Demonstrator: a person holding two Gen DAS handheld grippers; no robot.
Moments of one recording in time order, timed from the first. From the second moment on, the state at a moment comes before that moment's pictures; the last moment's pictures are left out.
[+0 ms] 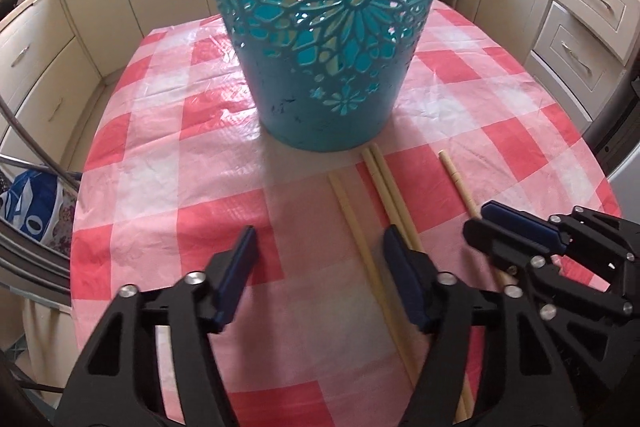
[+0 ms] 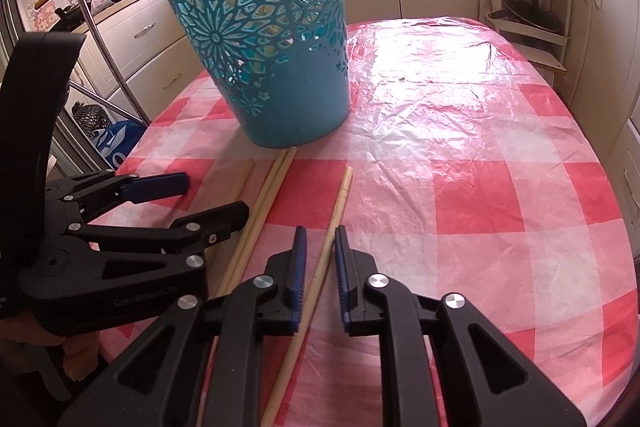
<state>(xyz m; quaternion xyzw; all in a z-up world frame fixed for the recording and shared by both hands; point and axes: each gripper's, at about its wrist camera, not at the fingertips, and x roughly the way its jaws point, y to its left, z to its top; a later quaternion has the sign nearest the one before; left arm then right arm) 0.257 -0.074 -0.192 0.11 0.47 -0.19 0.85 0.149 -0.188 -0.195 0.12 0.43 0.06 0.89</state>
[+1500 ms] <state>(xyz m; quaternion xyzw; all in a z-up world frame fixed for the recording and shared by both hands) 0.331 -0.047 0.020 -0.14 0.08 -0.18 0.97 0.149 -0.180 -0.195 0.11 0.42 0.07 0.90</state>
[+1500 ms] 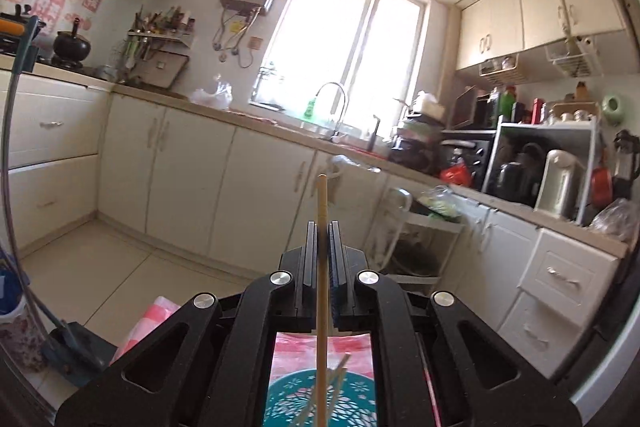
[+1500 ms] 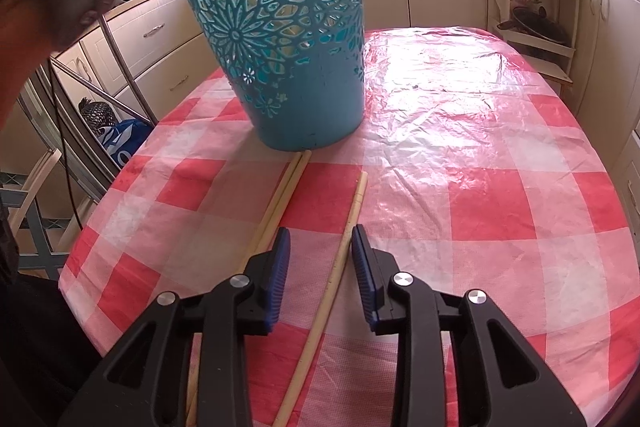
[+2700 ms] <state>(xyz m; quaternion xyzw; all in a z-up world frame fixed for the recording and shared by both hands) 0.264 0.033 -0.033 -0.16 0.21 -0.09 0.96 0.153 -0.177 -0.193 0.09 0.44 0.01 0.90</state>
